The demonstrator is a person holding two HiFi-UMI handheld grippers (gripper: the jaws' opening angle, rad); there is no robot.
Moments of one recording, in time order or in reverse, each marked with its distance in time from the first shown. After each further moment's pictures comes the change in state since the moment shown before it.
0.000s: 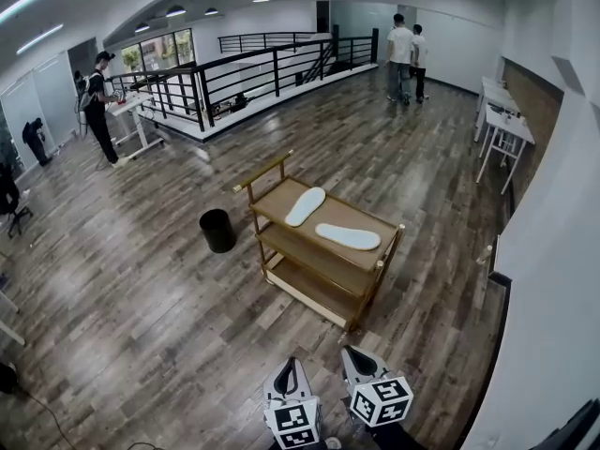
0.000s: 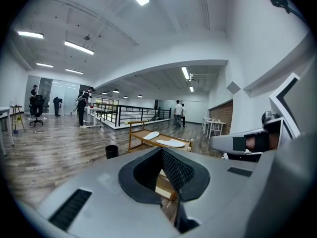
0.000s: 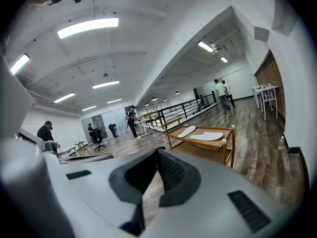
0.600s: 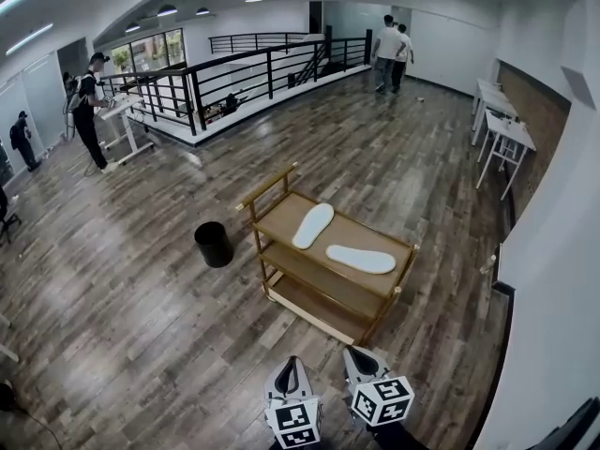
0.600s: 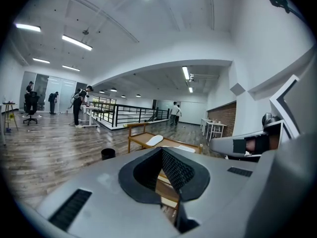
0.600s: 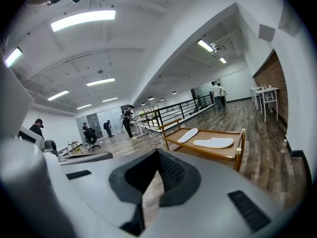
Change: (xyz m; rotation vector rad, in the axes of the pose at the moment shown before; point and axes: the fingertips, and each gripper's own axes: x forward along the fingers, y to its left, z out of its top) left arm 0.113 0.069 0.014 -0.014 0.015 -0.057; right arm 0.126 -0.006 0.033 -0.005 -0.001 -0.047
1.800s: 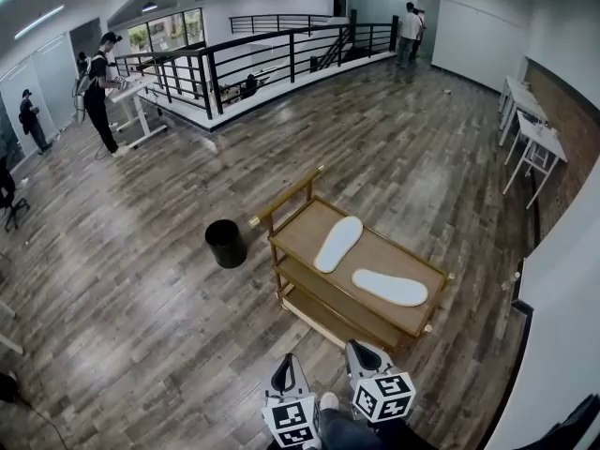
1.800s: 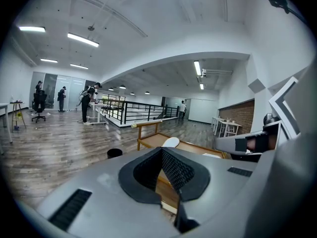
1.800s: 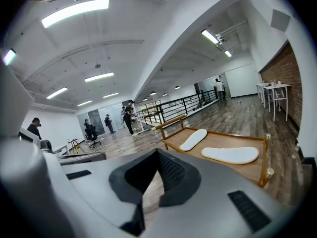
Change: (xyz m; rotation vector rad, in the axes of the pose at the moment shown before) left arm 0.140 0.082 0.028 -0.039 0.029 0.105; right arm 0.167 -0.035 0.043 -0.013 0.062 0.035
